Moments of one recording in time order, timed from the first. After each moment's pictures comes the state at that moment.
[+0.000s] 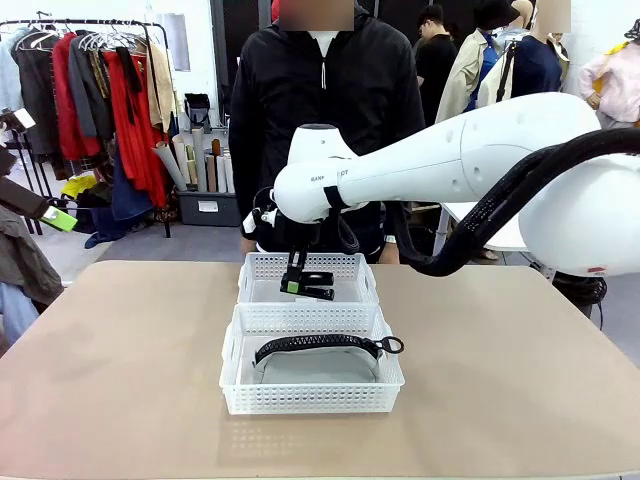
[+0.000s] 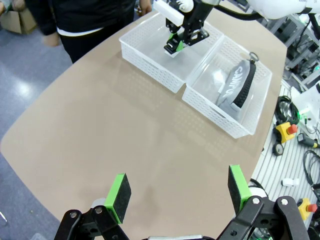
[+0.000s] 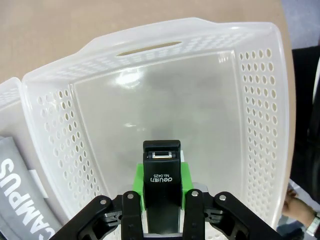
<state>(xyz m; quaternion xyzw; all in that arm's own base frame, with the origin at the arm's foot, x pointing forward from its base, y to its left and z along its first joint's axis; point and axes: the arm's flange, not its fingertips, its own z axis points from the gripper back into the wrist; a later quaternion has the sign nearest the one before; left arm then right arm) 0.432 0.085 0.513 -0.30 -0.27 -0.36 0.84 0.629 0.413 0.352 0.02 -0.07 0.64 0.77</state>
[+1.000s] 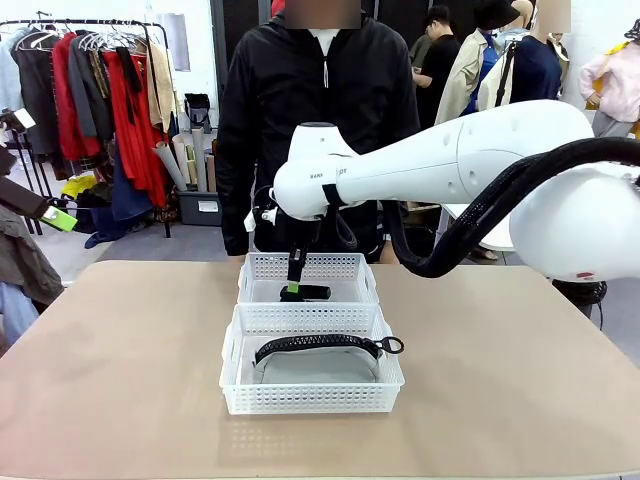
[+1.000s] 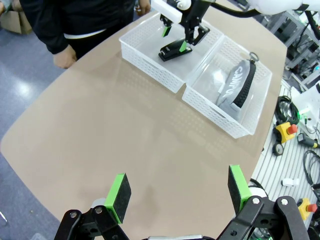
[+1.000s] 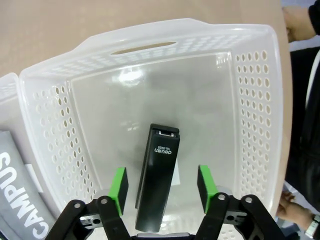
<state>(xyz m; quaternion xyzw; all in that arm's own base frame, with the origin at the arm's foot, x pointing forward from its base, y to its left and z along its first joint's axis) 0.432 0.085 0.513 -0.30 -0.27 -0.36 0.84 0.640 0.409 0.357 0.02 -0.06 0.65 0.76</state>
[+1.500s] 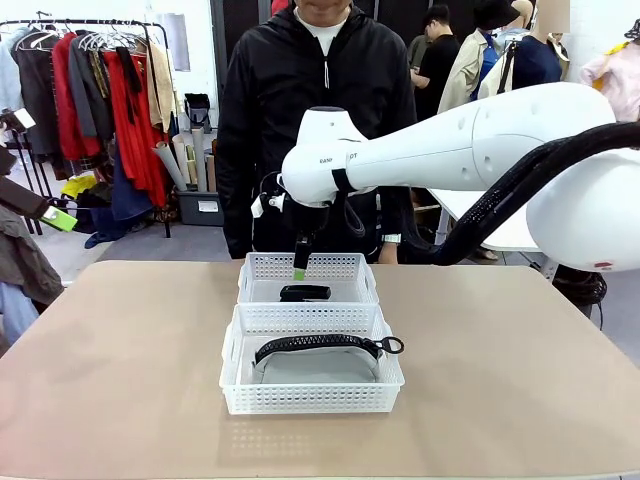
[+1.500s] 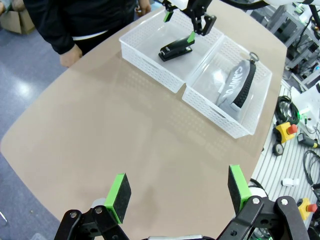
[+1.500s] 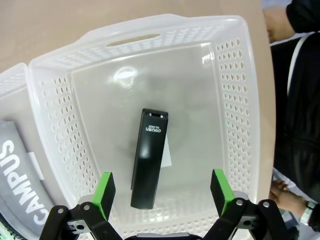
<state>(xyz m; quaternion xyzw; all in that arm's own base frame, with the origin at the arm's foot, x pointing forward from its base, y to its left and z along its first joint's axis) 0.432 0.085 0.513 -0.30 -0.27 -0.36 0.84 0.639 0.395 0.382 0.02 -0.07 0.64 0.76</state>
